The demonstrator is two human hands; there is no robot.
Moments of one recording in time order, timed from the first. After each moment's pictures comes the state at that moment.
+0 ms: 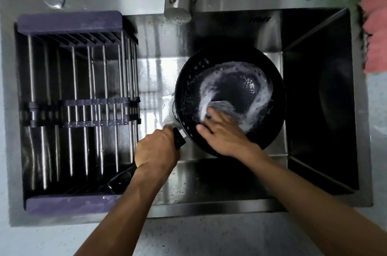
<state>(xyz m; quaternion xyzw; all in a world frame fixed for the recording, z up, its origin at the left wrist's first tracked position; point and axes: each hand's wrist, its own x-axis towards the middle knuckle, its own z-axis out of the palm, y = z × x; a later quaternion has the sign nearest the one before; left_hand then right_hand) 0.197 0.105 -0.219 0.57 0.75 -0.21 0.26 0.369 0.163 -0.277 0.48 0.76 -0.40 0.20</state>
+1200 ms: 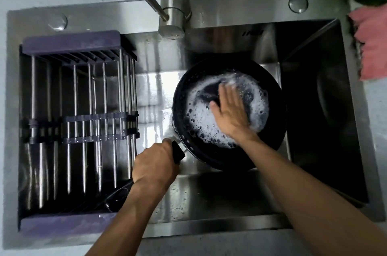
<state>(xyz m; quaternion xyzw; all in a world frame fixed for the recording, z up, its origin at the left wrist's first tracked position) 0.196 0.104 -0.217 0.57 0.75 -0.20 0.27 0.372 0.225 -0.315 0.60 0.71 -0.36 0.11</state>
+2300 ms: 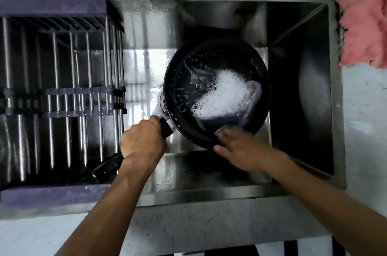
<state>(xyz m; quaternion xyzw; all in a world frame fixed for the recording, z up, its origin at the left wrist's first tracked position) 0.202 0.105 -0.215 0.55 0.77 -0.21 0.25 0.450 0.143 -0.235 0.41 0.77 -0.37 0.33</state>
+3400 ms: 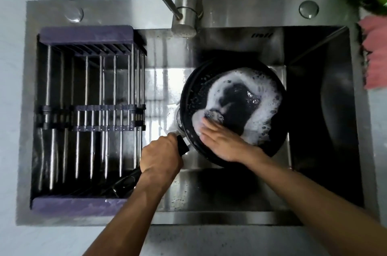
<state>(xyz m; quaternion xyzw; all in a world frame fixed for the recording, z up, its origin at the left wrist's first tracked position) 0.204 0.106 -0.217 0.56 0.75 -0.23 0.25 0.381 0.173 -0.300 0.36 0.79 -0.47 0.17</state>
